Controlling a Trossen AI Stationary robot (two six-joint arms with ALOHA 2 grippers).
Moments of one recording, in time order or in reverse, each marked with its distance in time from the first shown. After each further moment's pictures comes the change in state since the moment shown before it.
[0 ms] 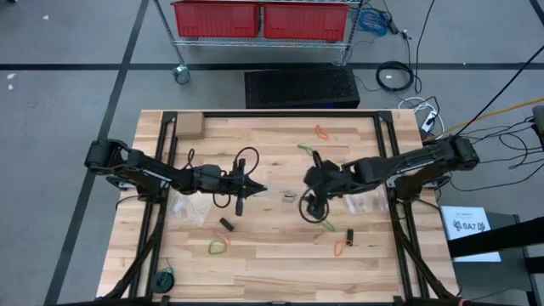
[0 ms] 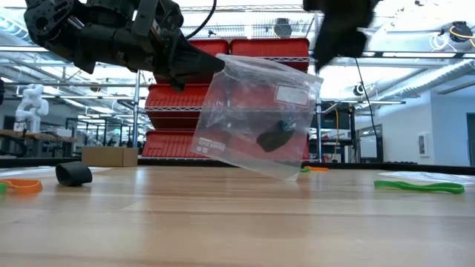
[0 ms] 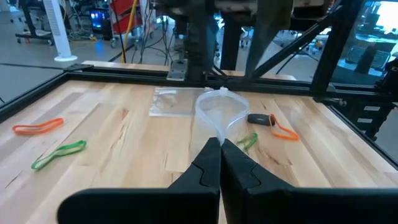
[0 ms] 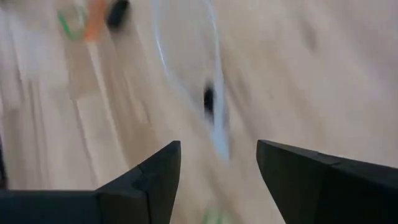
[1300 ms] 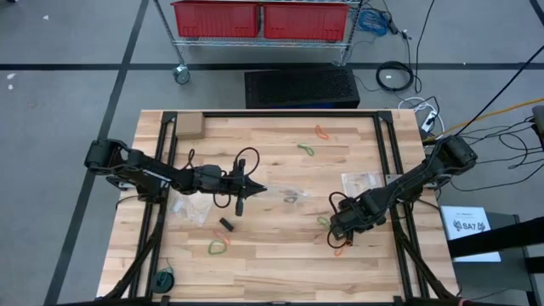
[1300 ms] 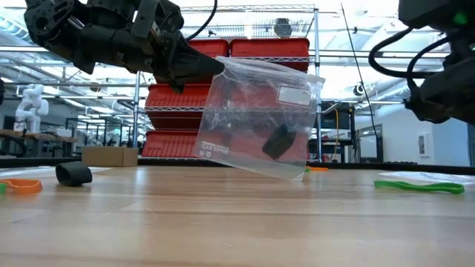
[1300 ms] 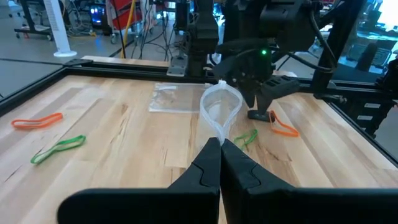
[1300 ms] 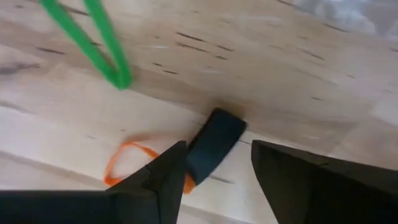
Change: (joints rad) left arm 0.000 0.000 0.000 -0.016 0.000 -0.008; right arm 0.245 0.035 -0.430 0.052 -0.396 1.047
